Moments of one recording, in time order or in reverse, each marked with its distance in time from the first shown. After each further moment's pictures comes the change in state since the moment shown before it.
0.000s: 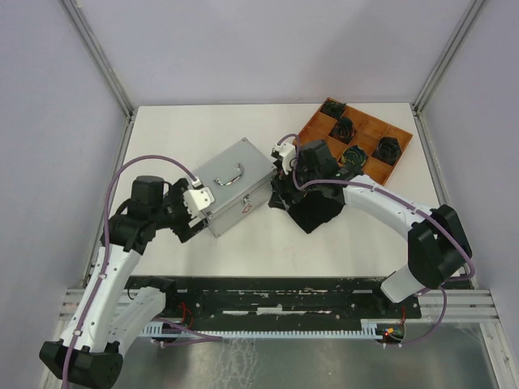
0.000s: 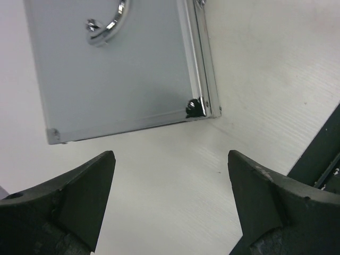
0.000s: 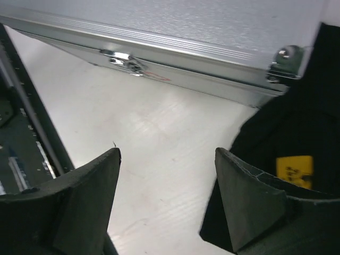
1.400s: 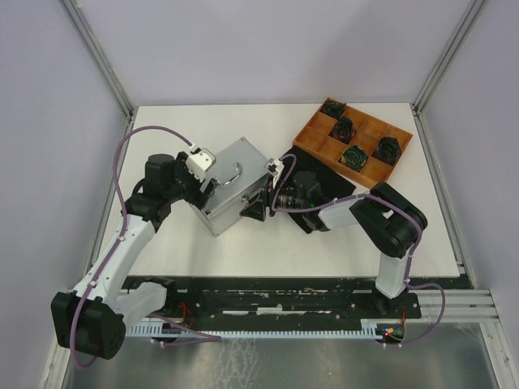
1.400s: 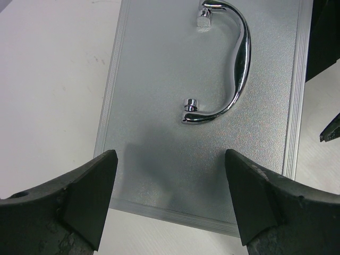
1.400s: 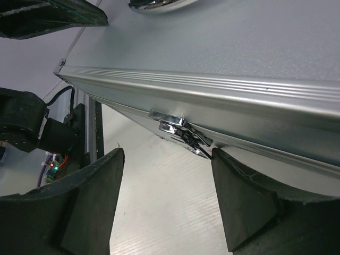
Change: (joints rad) left arm -0.002 0.244 -0.005 0.494 -0.100 -0.355; right arm 0.097 0.330 -0.349 1.265 -0.224 0.580
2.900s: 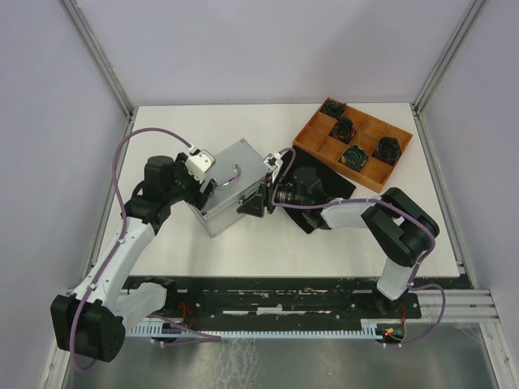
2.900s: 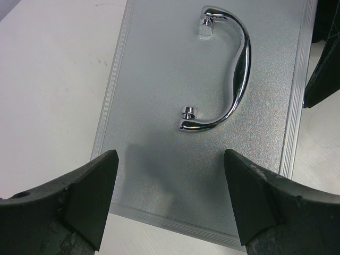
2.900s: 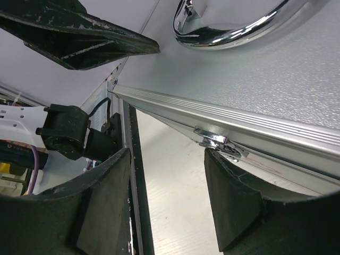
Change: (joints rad) left arm 0.000 -0.019 -0.021 0.022 -0.004 0.000; right arm 0.021 -0.098 0.025 -0.082 -0.019 0.132
